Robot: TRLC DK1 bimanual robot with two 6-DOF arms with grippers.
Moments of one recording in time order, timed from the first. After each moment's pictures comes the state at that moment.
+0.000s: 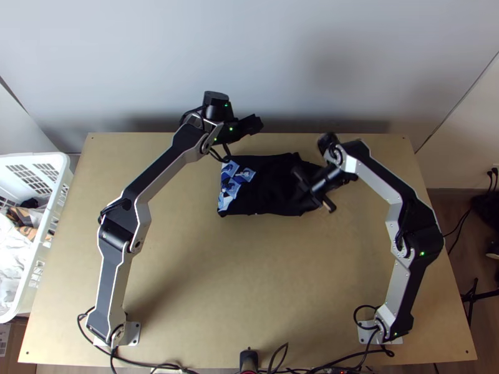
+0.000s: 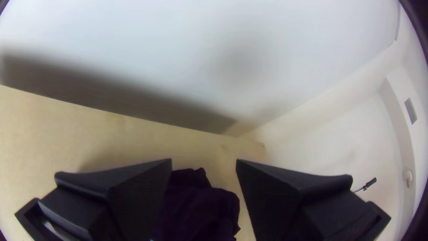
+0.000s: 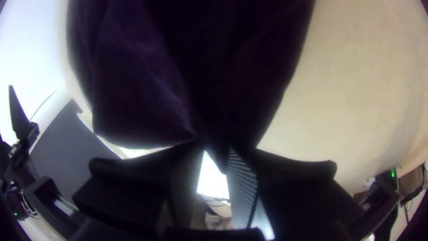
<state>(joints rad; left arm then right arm) -0.49 2.24 2.19 -0.40 0.25 -0.72 0.31 2.03 1.63 -1.16 -0.66 0.87</state>
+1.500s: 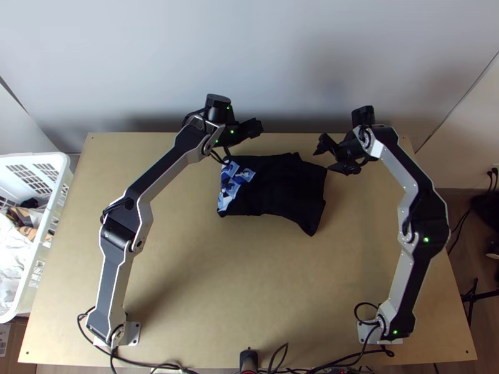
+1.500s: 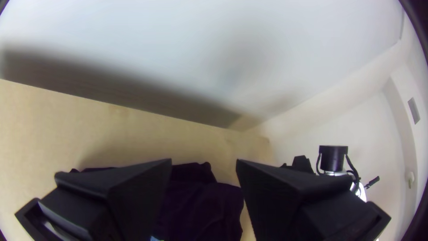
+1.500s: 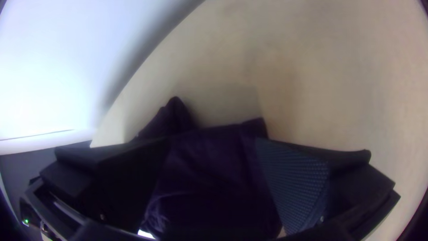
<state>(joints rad) -0.49 2.25 2.19 -0.42 0.25 -0.72 0.11 2.13 1.83 -0.79 -0.36 0.70</state>
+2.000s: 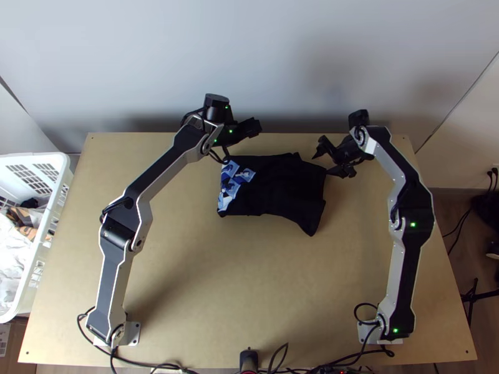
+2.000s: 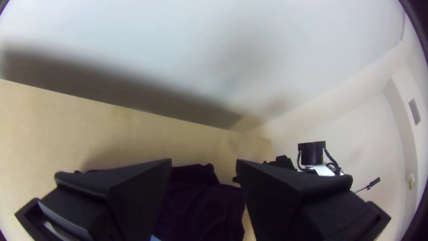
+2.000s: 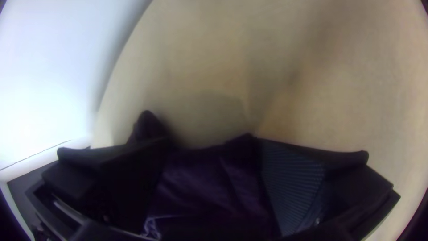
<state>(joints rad) -0.48 2.25 2.19 -0.43 0.25 -0.71 0.09 2.32 1.99 -0.88 -0.43 0.75</state>
